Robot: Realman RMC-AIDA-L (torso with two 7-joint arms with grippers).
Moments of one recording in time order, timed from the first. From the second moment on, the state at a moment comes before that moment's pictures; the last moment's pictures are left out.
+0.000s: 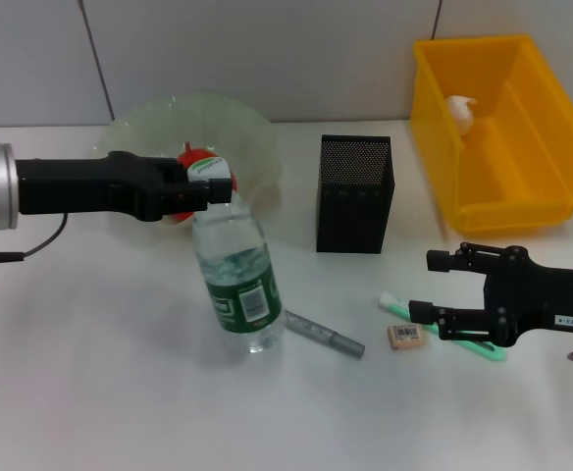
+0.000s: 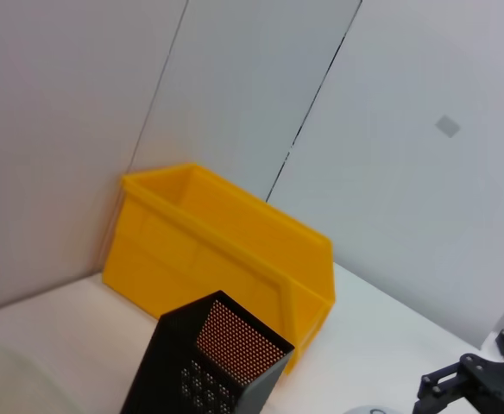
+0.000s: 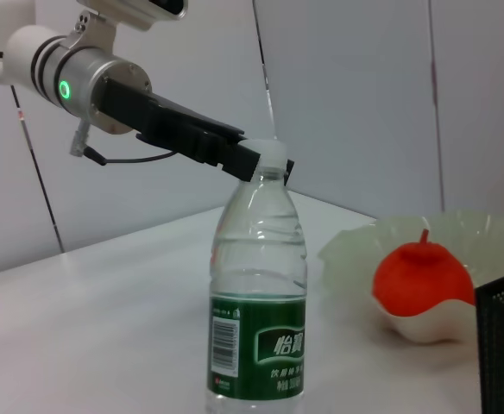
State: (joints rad) left arm -0.60 -2.01 0.84 0.87 1.92 1.55 -1.87; right arm 0.50 2.07 2.54 0.64 1.09 -1.59 1.22
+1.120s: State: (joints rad) left arm -0.47 -2.03 0.71 0.91 1.83 1.54 -1.47; right arm 0.50 2.07 2.53 0.63 1.09 -1.62 1.22
